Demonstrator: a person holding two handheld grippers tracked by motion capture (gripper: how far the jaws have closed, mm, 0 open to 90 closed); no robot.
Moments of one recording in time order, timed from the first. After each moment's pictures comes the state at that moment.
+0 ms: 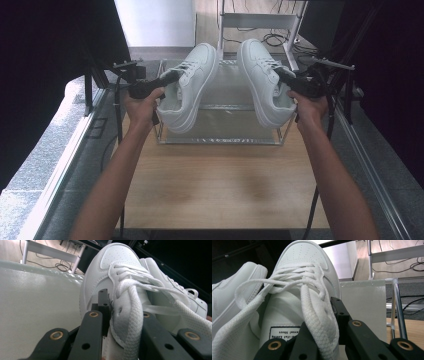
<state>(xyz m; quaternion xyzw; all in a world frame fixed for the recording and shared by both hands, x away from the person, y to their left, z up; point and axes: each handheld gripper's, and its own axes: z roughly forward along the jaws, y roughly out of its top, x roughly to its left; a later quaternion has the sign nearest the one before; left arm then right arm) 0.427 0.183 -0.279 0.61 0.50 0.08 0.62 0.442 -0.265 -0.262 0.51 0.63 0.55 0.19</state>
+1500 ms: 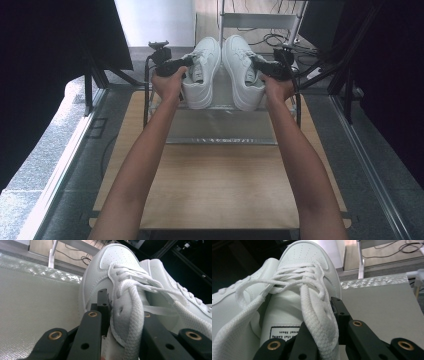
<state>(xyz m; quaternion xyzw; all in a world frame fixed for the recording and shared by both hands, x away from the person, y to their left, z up) 0.523 0.134 -0.289 0.57 0.60 0.10 0.55 0.523 -0.200 -0.277 0.58 0.61 0.51 0.18</state>
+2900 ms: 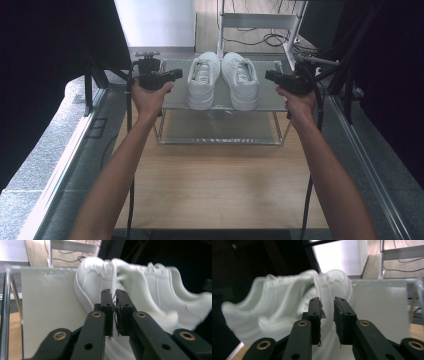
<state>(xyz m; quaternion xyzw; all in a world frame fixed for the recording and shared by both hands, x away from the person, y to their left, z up) 0.447 0.162 -0.278 0.67 0.50 0.15 0.52 0.461 -0.248 -0.272 0.48 0.66 0.55 0.18</state>
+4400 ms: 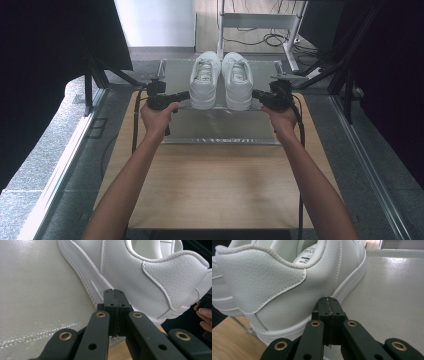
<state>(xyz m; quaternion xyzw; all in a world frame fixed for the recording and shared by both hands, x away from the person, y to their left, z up) 0.448 0.153 -0.338 0.65 0.53 0.05 0.54 0.458 -0.207 -0.321 0.47 0.72 0.48 0.19</state>
